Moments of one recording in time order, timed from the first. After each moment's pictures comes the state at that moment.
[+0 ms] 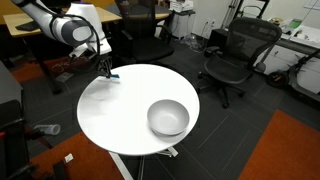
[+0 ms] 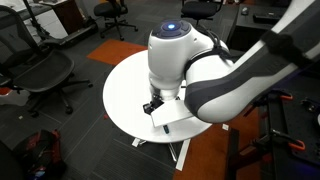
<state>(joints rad) 0.38 0.59 -0.09 -2.05 0.00 2.73 1.14</state>
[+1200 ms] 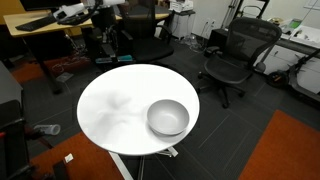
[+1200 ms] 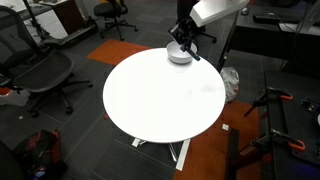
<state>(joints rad) 0.14 0.13 -0.11 -2.15 -0.19 2.32 0.77</state>
